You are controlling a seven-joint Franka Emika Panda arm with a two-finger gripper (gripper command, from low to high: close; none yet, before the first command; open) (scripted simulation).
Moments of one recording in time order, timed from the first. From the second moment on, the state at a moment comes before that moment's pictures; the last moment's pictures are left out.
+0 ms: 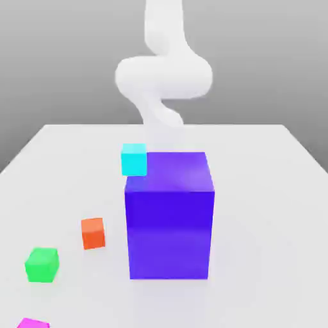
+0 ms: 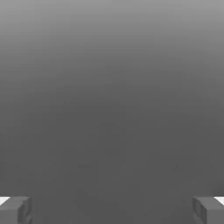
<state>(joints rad) 0.00 -0.71 -0.02 -2.29 0.00 2.32 0.79</state>
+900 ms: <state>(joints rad) -0.14 0.28 -0.19 -2.14 0.14 2.53 0.56</state>
